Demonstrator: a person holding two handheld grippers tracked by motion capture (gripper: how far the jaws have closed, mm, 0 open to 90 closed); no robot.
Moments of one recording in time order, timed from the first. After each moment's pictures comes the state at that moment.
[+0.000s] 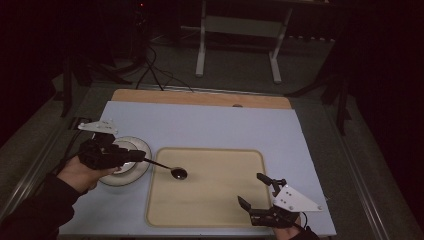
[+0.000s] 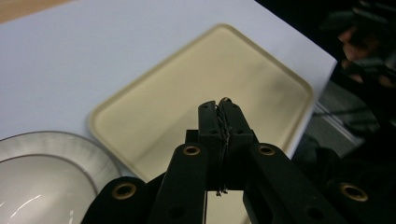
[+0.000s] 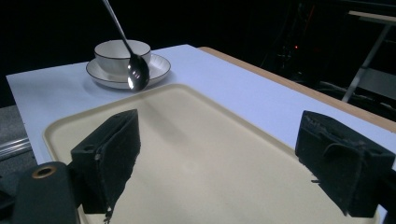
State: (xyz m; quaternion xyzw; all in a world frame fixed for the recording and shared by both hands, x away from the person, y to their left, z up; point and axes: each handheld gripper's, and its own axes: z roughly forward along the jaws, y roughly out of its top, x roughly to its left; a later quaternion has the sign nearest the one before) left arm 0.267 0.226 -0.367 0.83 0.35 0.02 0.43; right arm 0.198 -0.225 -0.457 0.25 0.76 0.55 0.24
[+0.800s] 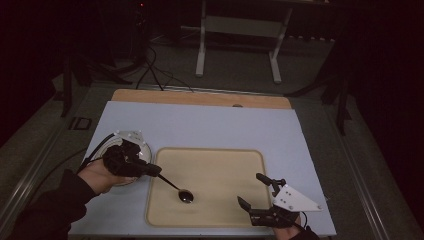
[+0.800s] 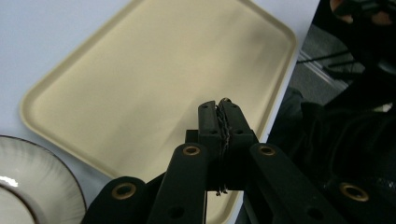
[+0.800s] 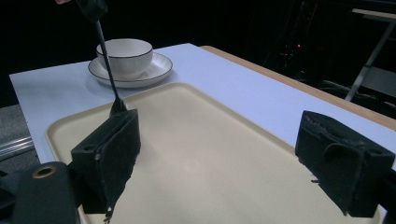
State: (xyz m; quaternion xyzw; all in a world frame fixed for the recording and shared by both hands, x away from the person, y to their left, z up) left arm 0.277 0.188 -0.391 0.88 0.29 -0.05 0.37; right arm 0.199 -0.225 -0.457 0.25 0.76 0.55 0.24
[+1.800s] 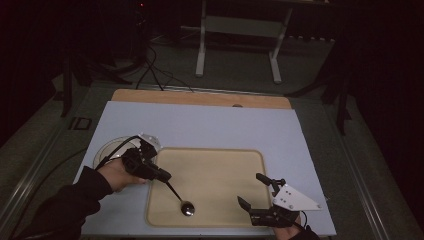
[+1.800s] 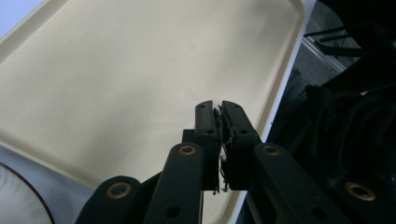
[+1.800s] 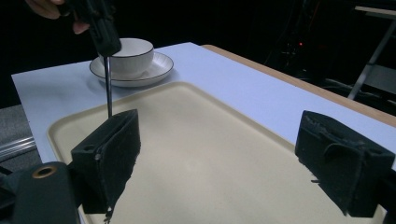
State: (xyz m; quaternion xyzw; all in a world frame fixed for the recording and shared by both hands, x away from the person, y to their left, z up) left arm 0.300 0.160 -0.420 0.90 0.29 -0.09 0.32; right arm 0.200 -0.226 -0.458 0.25 0.76 0.55 0.23
